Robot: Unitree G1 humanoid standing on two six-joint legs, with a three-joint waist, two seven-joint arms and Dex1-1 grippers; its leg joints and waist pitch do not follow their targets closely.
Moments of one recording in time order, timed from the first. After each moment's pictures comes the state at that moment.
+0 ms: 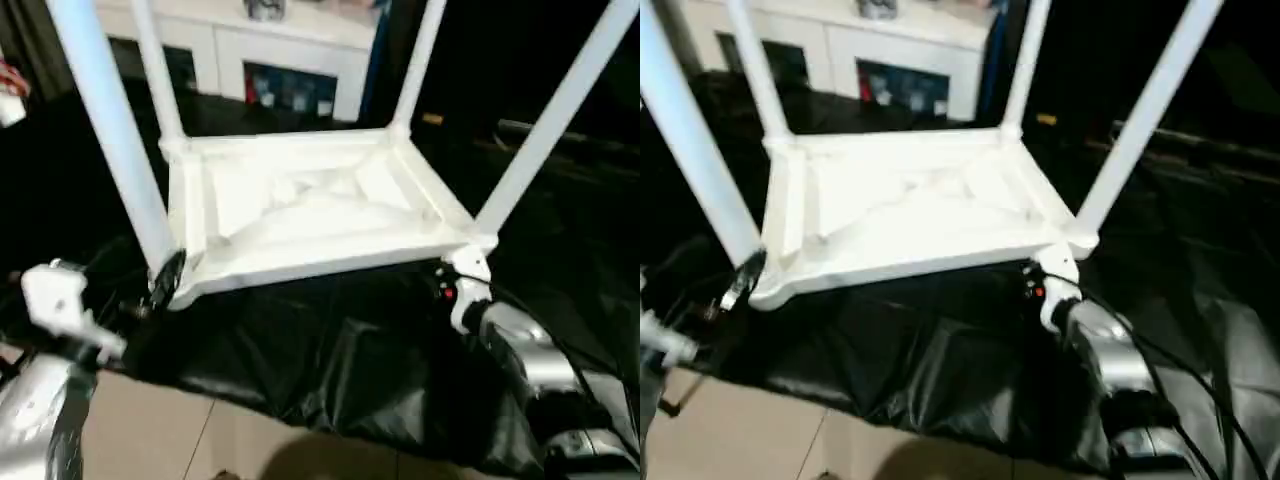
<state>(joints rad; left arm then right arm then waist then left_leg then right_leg) 0.04 0.29 0.32 -0.12 -0.29 0.03 -0.52 -0.44 -0.28 0.00 0.73 0.09 0.02 0.55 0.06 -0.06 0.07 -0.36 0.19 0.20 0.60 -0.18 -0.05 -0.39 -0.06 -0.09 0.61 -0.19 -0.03</state>
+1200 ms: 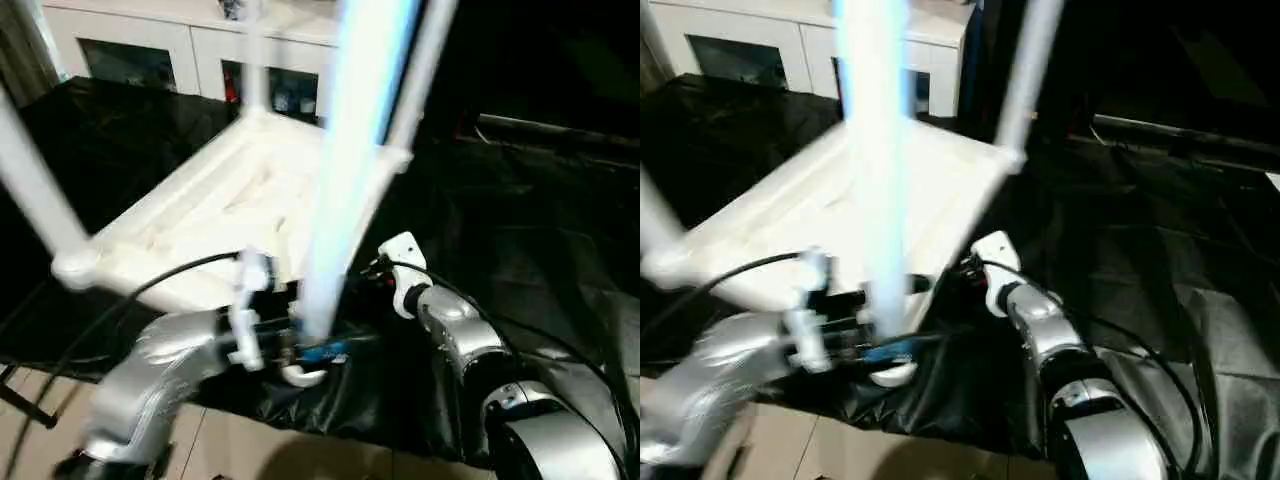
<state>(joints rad) -0.20 0.28 -0.21 -0.19 -0.49 0.38 -0.99 -0.67 -0.09 0.07 1.05 -0.03 -0.09 0.46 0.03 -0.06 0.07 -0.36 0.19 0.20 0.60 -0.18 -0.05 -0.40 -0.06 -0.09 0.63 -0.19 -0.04</state>
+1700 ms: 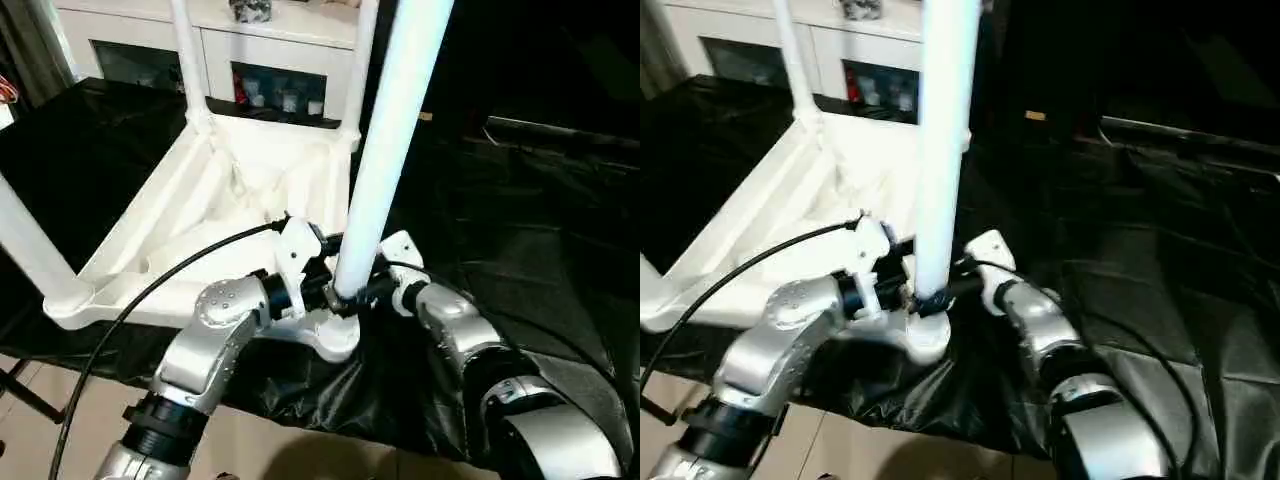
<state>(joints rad) -0.38 0.21 -0.24 0.10 -0.27 0.15 -0.81 -0.69 -0.16 0.05 1.07 -0.02 -0.11 0.55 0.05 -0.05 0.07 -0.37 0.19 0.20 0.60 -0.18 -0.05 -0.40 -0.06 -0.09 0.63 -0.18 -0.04</state>
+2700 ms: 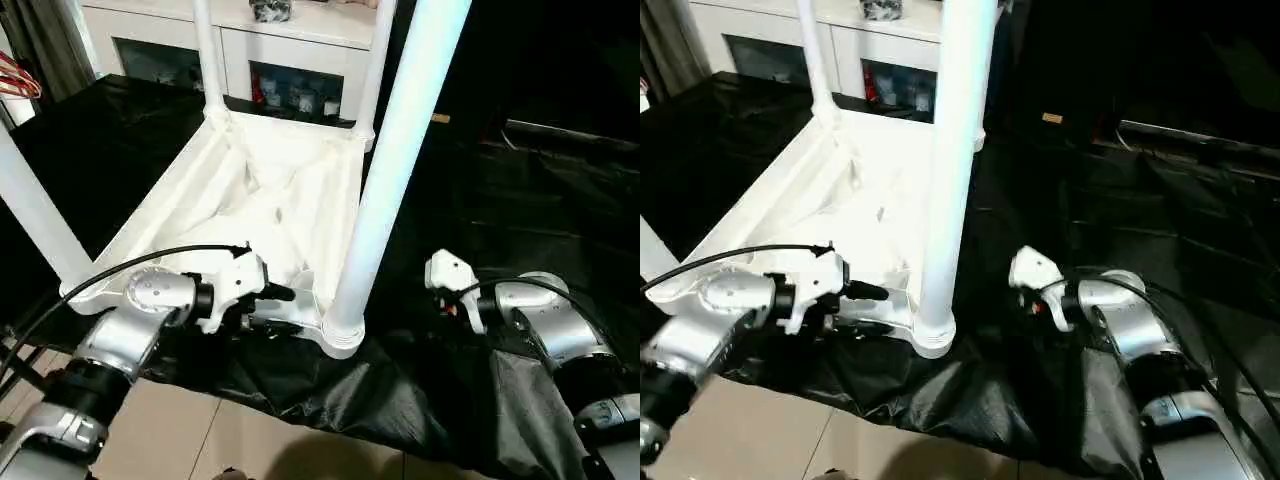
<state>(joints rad) -0.51 0.54 -0.31 0.47 -0.10 -0.03 -1.21 -0.53 -0.47 0.21 0.65 0.01 -0.04 1.28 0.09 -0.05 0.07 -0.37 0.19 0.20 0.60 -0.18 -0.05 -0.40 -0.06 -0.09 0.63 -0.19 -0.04</state>
